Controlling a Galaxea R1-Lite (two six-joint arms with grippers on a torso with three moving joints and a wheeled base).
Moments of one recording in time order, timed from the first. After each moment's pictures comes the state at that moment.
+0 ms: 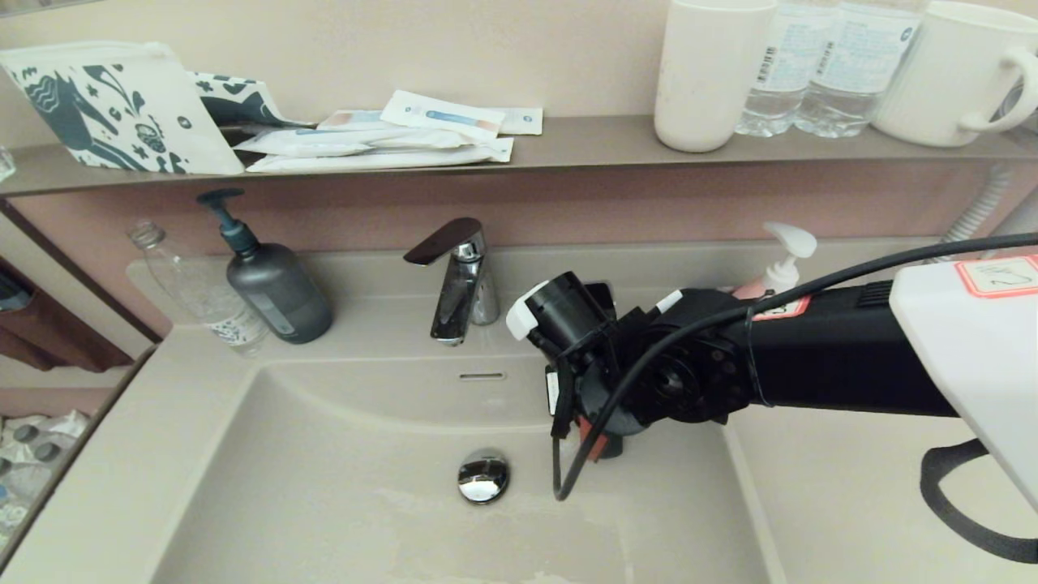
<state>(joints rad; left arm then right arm) 0.00 0.00 0.00 0.00 0.01 -0.08 0.85 2.18 -1.76 0.41 -0.61 0.54</state>
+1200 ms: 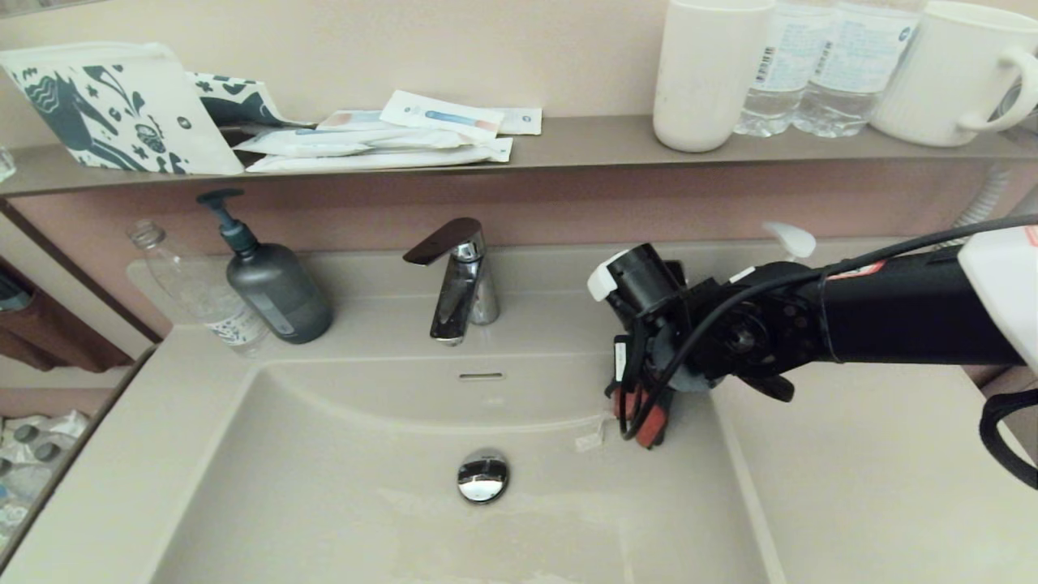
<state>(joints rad) 0.00 0.00 0.00 0.00 0.01 -0.08 0.70 2.11 -1.67 0.38 -0.62 0.54</state>
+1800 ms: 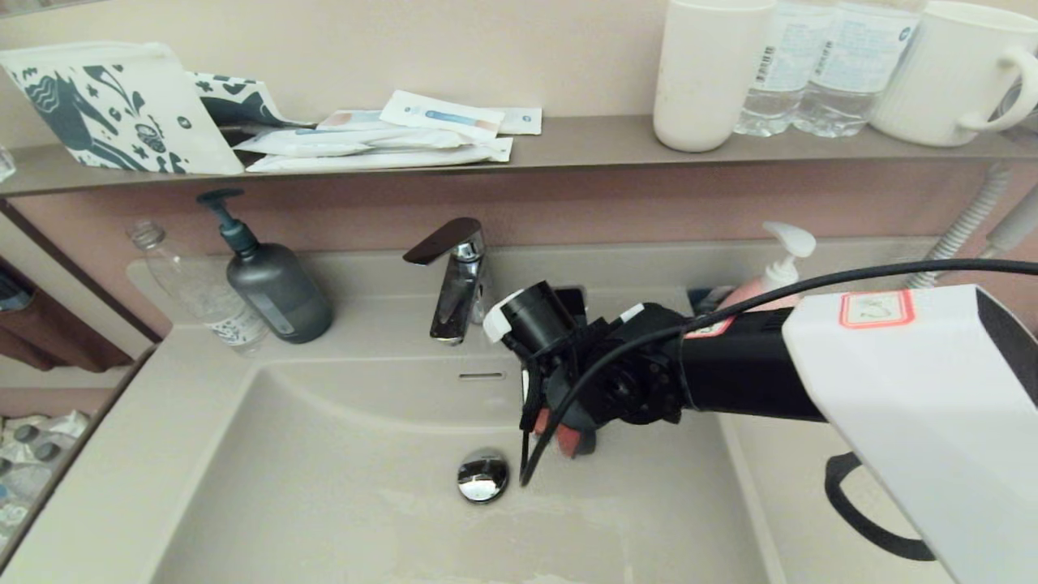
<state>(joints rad) 0.00 0.00 0.00 0.00 0.01 -0.08 0.85 2.32 -1.91 0.35 -0.61 0.54</state>
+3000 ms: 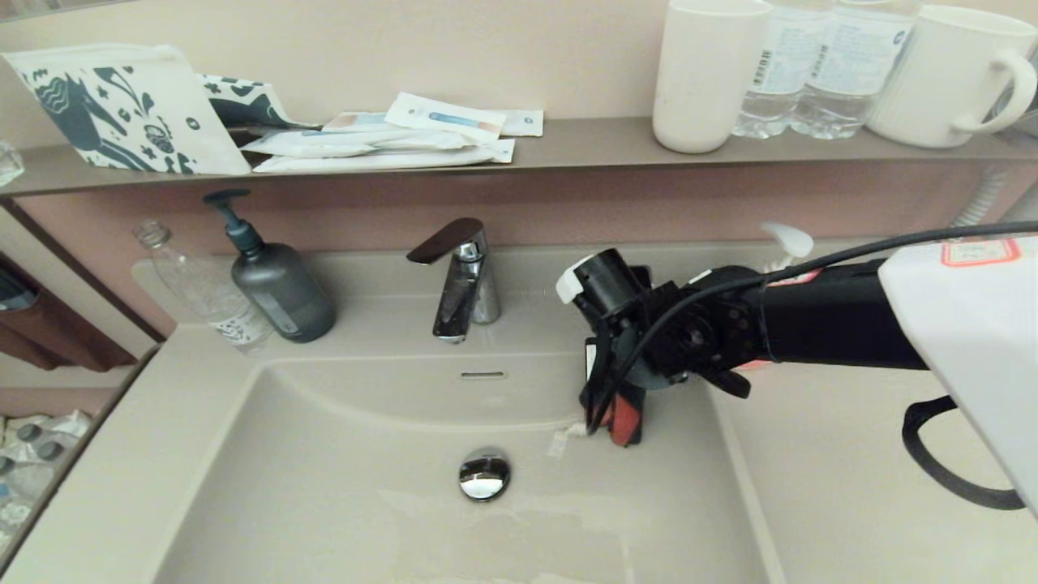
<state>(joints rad) 0.00 0.00 0.00 0.00 0.01 -0.08 0.67 2.21 -1.81 0.42 -0.61 0.54</state>
